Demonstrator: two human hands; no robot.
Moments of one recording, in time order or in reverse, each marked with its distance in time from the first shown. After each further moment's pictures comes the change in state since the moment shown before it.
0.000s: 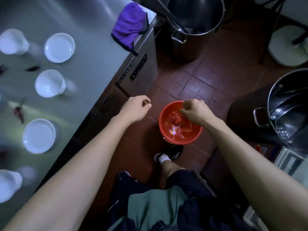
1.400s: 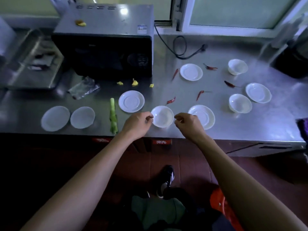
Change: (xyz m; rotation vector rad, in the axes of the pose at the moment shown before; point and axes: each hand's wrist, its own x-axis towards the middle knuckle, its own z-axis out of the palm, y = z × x) left_hand -0.395 -0.448 -0.054 -0.418 0.792 -0.485; right_hand -0.208 -0.445 0.327 -0.277 -0.211 -0.964
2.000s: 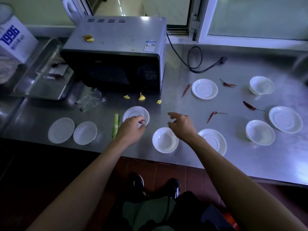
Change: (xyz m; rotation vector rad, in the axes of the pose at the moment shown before) left_hand 0.077 -0.023 -0.020 0.085 0.155 -0.204; right_hand 0.135 -0.016 0.011 0.080 -0.167 -0.104
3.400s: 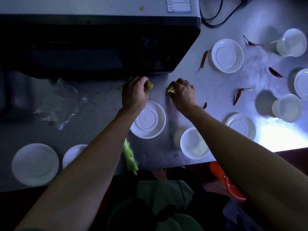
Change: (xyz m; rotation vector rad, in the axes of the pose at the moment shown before) left_hand 0.218 -0.079 0.038 -0.100 -0.065 0.213; right_hand 0.172 -0.024 0.089 -0.469 0.088 0.160
